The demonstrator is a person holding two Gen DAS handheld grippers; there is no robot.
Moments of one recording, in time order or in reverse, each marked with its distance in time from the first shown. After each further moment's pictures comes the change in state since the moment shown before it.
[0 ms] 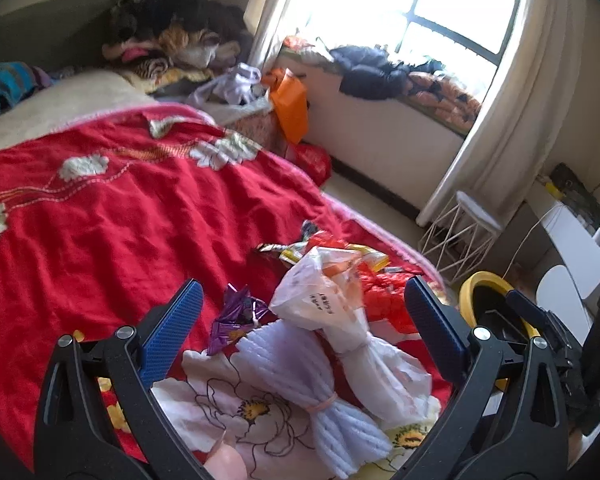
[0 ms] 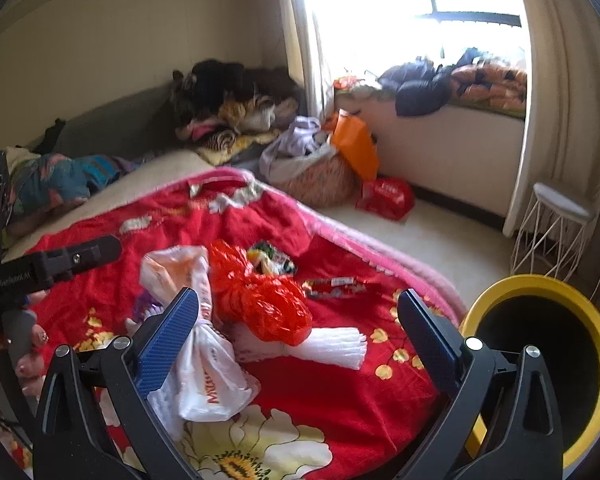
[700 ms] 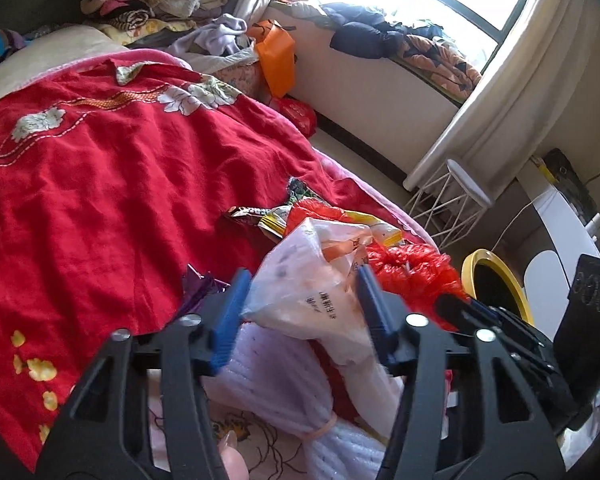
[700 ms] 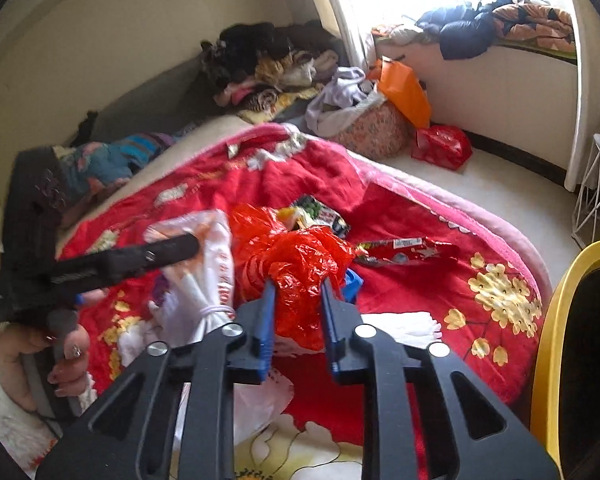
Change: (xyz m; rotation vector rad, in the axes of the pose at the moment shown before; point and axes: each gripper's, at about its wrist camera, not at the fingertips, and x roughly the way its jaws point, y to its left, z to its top) left arm 0.057 0.002 -0.006 -0.023 0.146 -0.092; right arm 0.042 -0.007 -0.009 0.075 0.092 0.225
